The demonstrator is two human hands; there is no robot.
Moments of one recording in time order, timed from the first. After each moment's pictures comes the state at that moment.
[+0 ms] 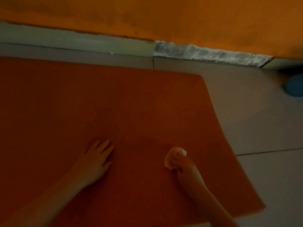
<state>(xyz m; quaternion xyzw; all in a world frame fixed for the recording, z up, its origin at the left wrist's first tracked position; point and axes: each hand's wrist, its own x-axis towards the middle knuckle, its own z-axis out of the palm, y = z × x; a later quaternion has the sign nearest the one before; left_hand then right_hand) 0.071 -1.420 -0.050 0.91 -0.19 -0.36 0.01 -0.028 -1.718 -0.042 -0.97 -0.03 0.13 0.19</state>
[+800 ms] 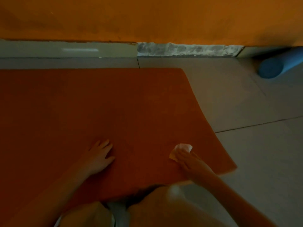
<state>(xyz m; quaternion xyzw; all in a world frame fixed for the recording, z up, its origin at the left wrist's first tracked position) 0.030 -1.432 -0.026 0.89 -0.19 -0.42 0.02 -0.110 -1.752 -0.010 -0.97 -0.03 0.25 0.05</state>
